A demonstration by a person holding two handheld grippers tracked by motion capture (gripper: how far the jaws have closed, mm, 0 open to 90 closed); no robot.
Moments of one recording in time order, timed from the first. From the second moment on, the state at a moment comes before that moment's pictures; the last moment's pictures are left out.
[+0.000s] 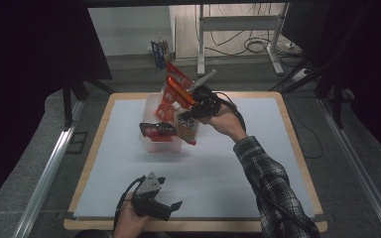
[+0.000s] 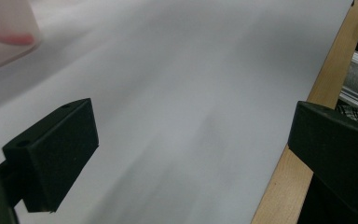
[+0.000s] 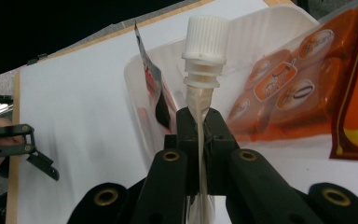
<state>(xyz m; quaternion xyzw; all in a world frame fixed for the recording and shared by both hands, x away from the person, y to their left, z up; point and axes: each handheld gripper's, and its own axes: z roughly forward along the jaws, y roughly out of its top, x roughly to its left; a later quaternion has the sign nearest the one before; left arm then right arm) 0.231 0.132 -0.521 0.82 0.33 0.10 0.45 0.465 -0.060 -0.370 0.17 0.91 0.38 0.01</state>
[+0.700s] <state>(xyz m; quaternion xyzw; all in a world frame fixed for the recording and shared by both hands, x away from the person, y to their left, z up) 0.231 0.133 -0.520 0.82 0.32 0.10 0.45 0.475 -0.013 -0.376 0.17 0.91 0.38 0.02</state>
